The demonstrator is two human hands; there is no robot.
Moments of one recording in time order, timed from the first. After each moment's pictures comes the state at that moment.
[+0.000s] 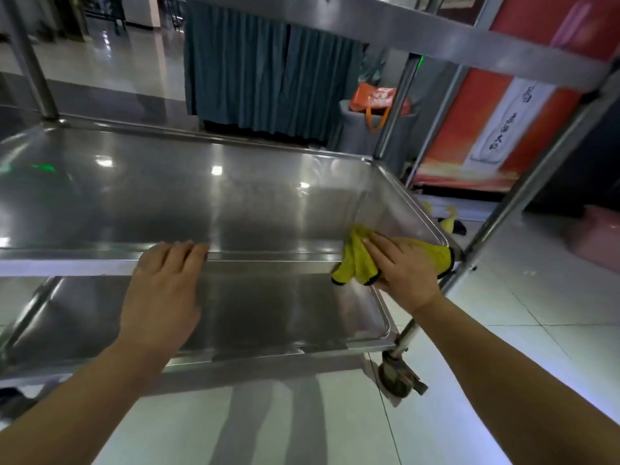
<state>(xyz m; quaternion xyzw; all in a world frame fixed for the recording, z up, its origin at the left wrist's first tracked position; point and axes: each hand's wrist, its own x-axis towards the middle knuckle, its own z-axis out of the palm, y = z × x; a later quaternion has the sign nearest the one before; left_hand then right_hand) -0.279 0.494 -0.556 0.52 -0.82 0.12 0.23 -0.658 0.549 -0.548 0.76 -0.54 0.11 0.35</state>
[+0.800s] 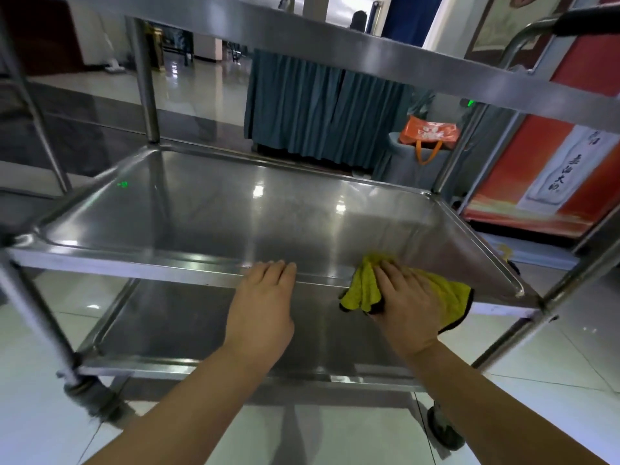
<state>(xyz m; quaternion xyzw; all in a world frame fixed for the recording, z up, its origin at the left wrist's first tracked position) -0.276 0.501 -0.538 0.50 -0.83 0.02 0.26 -0.520 0.525 -0.550 0.69 -0.62 0.18 0.32</state>
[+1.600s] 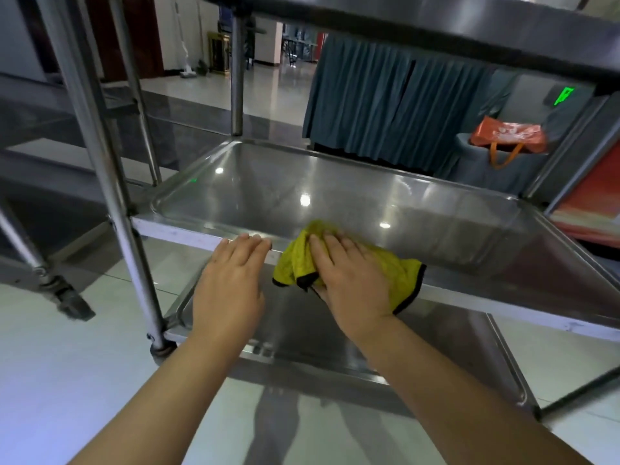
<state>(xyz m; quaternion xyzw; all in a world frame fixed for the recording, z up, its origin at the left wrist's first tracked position) -0.121 0.479 -0.562 0.57 -0.73 0.10 0.36 -0.306 0.465 -0.553 0.78 -0.54 0.15 0.28</state>
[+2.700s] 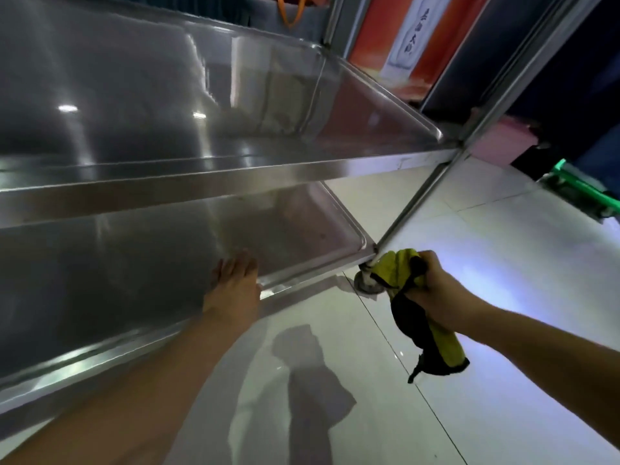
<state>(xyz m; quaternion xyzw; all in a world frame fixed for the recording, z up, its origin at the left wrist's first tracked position) -0.363 0.443 -0.774 0.33 -0.94 -0.07 0.10 -0.547 0.667 -0.619 0.33 -0.91 0.16 -0.21</state>
